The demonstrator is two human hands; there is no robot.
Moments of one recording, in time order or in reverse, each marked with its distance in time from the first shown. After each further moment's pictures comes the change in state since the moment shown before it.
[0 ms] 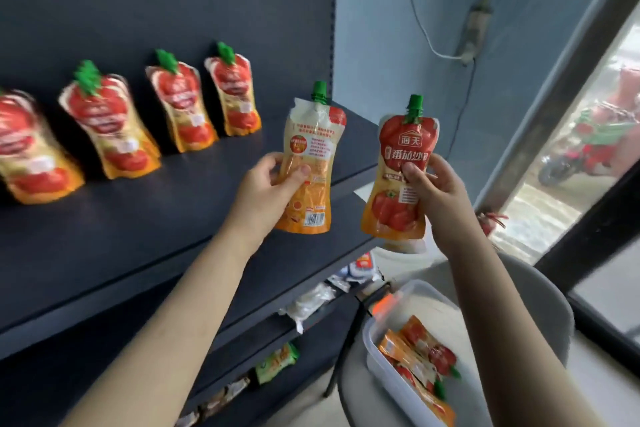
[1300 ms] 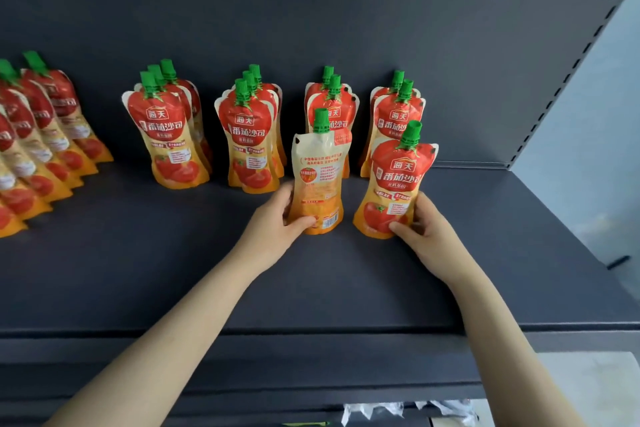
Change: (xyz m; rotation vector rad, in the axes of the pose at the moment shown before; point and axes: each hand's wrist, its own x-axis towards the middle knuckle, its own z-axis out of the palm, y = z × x) left_hand 0.103 -0.093 -0.151 0.319 0.322 -0.044; right_hand 0.200 0.101 0.197 -0.372 -0.770 -0.148
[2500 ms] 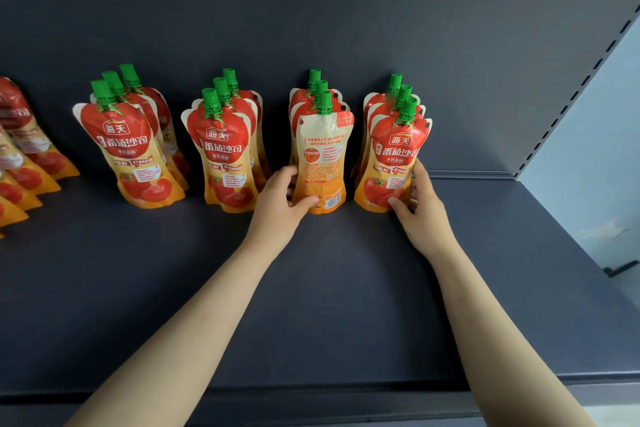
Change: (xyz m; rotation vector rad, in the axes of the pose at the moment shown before) left_hand 0.089 -0.020 0.026 0.175 0.228 0.049; right_hand 0.085 0.031 -0.008 -0.174 0.194 -0.019
